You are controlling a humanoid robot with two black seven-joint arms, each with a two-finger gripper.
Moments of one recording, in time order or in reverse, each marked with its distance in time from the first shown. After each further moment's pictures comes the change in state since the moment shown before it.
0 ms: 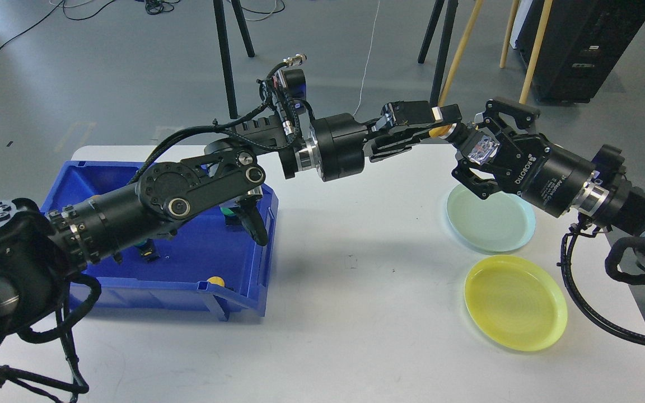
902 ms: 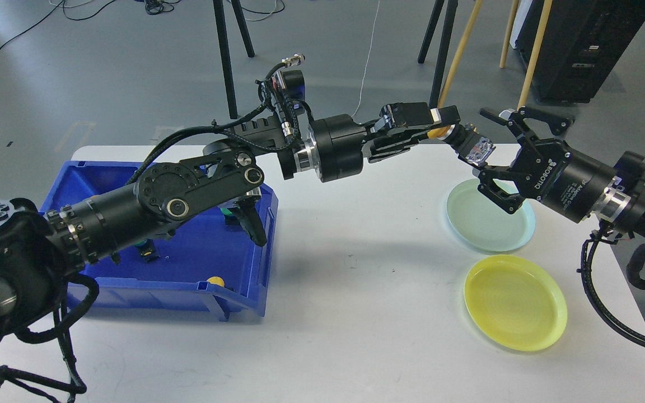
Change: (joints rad) left arm 0.002 0.007 0.005 -0.005 0.003 0.002 0.000; right arm -0.053 -0.075 0.008 0.039 0.021 0.000 0.003
